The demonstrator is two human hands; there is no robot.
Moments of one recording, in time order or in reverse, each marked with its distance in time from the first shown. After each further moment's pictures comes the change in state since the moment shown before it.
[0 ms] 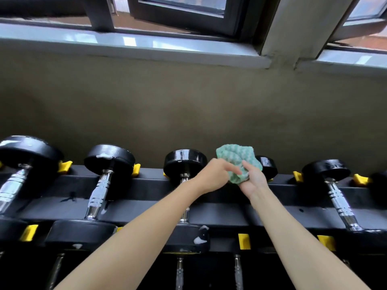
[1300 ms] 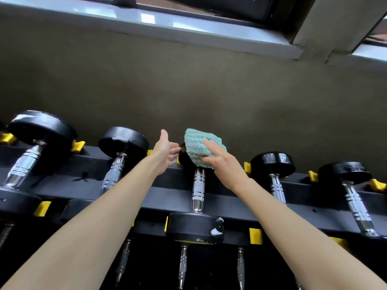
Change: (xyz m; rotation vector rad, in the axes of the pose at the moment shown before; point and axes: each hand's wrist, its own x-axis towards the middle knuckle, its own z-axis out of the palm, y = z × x) left_hand -0.025 -0.093 -0.107 -0.809 0.432 -0.626; right_hand -0.013 0.059 0.049 -2.000 -0.611 -1.043
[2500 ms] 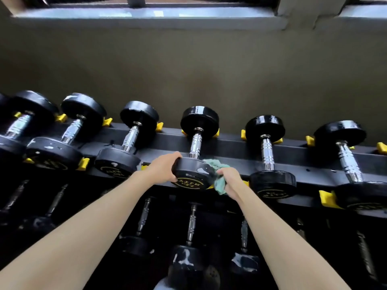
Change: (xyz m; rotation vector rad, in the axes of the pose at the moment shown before) left_hand -0.145 -0.110 -0.006 1.395 -0.014 0.382; right_hand -0.133 -0.013 0.055 1.340 -0.045 1.152
